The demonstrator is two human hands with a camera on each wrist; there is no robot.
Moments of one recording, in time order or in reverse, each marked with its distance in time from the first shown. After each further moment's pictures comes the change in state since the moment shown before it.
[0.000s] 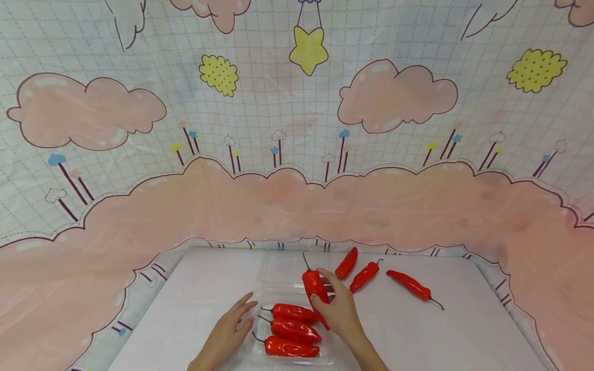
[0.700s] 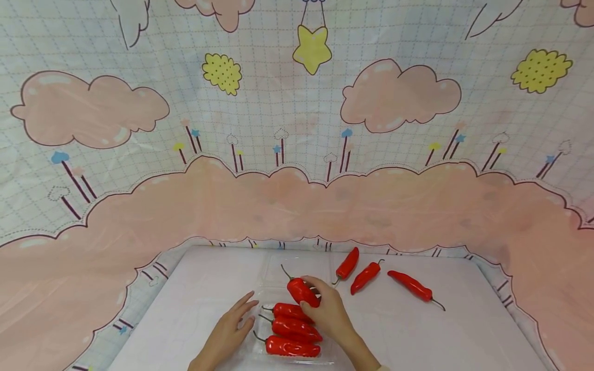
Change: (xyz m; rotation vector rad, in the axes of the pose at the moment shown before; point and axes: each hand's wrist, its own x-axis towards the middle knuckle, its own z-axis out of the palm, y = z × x) left_hand 0.000 -0.003 0.000 -0.005 -0.018 -0.007; right_hand 0.003 0.003 0.016 -0.063 -0.190 -0.070
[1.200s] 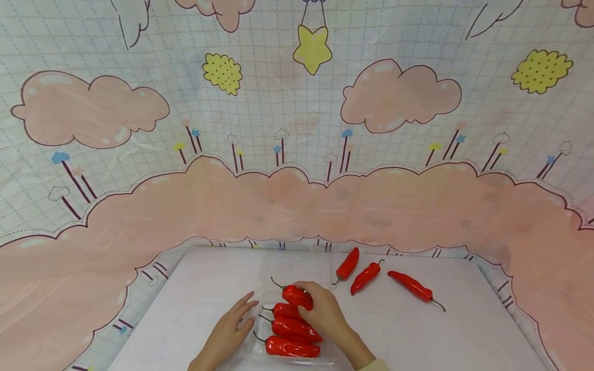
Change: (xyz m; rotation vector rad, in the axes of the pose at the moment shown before) left_hand 0.000 0.001 0.000 0.013 0.004 -0.001; right_hand 0.007 0.007 0.011 -0.174 -0.094 -0.100
